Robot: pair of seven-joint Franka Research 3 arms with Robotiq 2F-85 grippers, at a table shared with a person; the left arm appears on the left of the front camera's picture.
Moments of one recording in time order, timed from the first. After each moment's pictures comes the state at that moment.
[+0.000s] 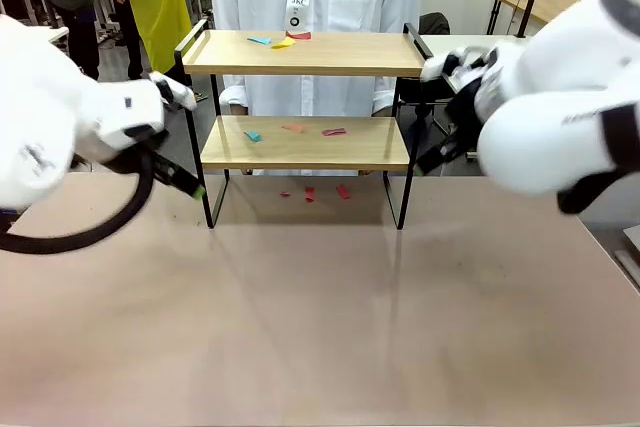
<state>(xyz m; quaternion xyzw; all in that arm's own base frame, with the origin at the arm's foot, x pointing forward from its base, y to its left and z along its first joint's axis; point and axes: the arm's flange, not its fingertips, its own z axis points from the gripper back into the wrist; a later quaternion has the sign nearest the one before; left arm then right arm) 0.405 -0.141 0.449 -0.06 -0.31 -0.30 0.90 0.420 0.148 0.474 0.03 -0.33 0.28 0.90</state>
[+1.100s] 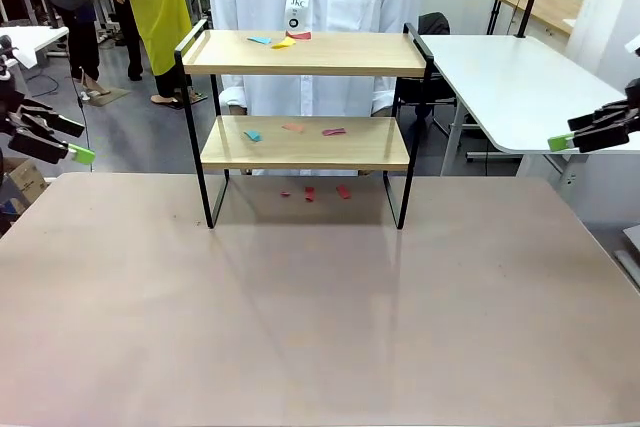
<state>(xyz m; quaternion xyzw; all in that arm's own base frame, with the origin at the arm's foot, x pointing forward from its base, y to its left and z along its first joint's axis) 0.444 0.054 0.466 -0.16 -0.38 -0.47 0.78 0.432 -0.101 0.468 0.18 -0.43 0.33 0.82</state>
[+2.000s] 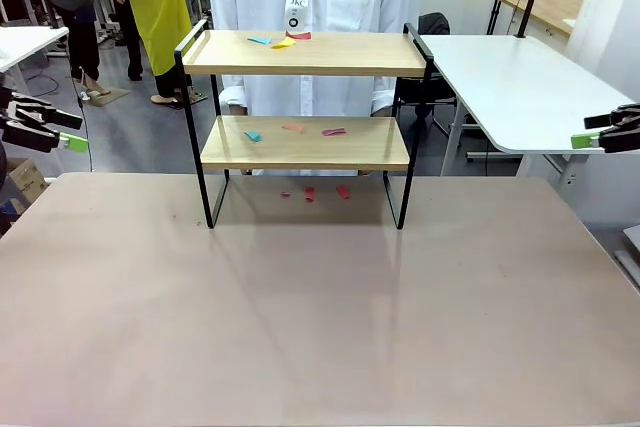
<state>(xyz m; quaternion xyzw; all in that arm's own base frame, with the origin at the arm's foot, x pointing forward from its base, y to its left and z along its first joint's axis) 0.484 0.098 0.446 -0.24 -0.43 -0.46 0.74 0.452 -0.162 0.443 0.24 -0.47 0.35 0.78</state>
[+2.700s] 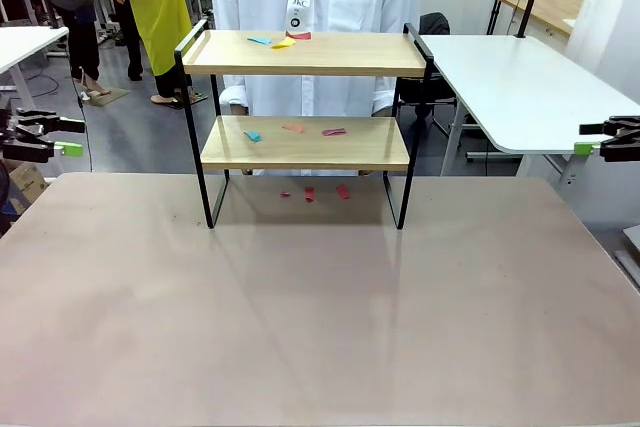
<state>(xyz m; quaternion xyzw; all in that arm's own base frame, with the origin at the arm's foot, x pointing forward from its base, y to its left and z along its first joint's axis) 0.526 0.141 0.387 -0.31 -0.50 -0.48 0.65 0.520 -0.227 0.379 0.29 -0.51 0.37 0.72</state>
